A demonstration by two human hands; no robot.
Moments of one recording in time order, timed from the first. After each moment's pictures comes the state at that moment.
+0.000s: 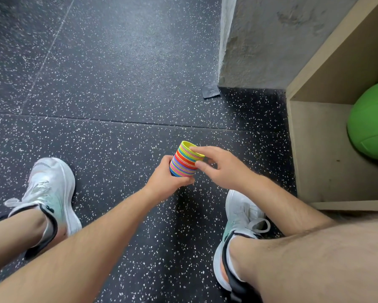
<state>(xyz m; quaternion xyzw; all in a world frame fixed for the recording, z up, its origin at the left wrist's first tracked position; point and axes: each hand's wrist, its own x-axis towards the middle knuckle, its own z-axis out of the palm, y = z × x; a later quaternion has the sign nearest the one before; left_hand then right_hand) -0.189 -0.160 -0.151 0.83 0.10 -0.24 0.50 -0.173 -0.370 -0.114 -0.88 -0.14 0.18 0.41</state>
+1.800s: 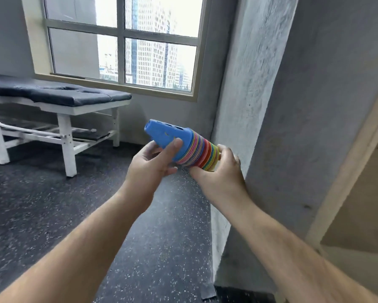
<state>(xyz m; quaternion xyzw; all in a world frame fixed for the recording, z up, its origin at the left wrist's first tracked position) 0.010 -0.096 0.325 0.60 -0.10 0.12 0.78 0.003 -0.254 0.331 -0.85 -0.05 -0.25 0.46</state>
